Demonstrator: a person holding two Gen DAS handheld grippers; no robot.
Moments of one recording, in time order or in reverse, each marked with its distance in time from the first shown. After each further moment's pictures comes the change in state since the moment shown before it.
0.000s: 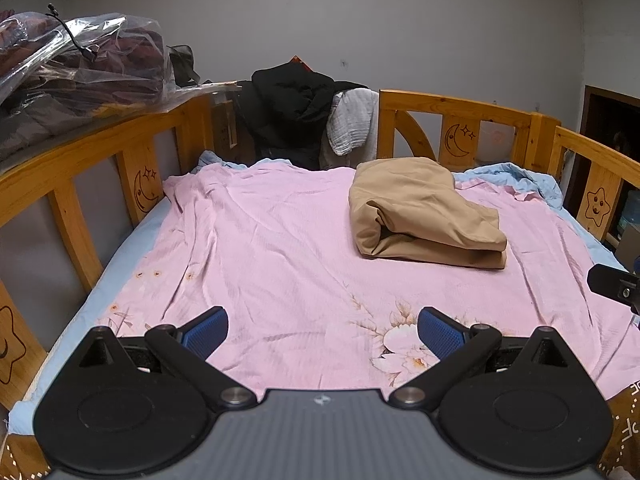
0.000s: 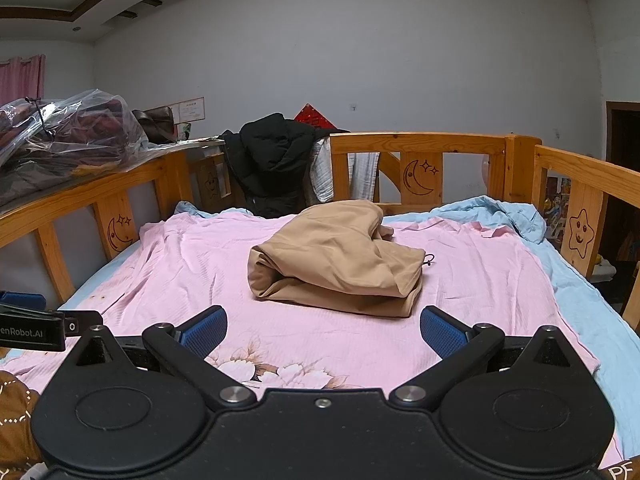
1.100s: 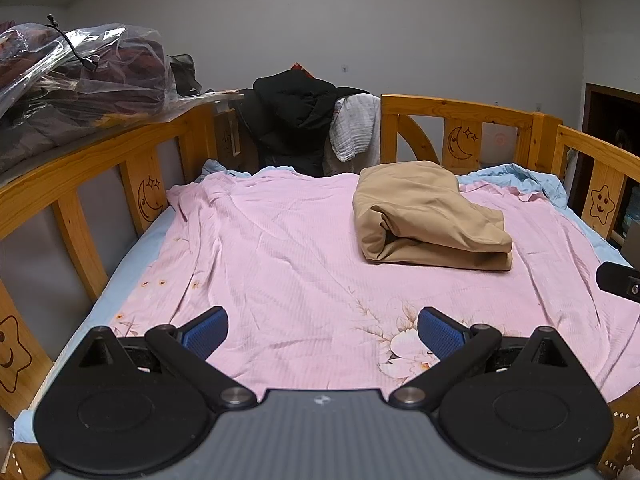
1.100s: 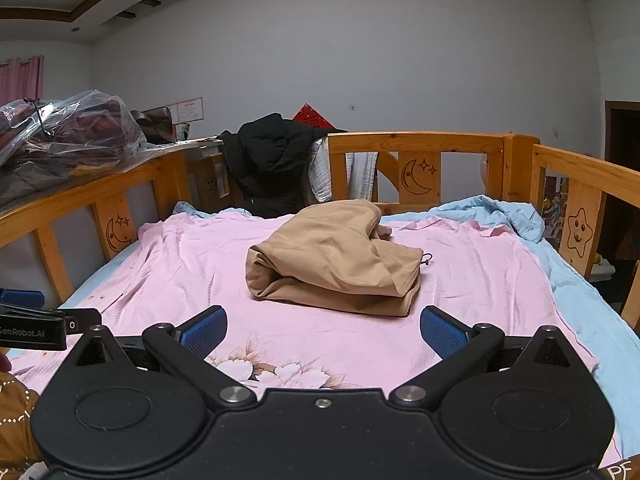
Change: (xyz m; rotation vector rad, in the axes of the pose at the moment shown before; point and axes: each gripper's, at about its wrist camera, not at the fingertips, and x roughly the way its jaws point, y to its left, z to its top) left arm 0.002 0.000 0.000 0.020 -0.023 0.018; right arm -0.001 0.000 -0.001 0.005 -0.002 -0.007
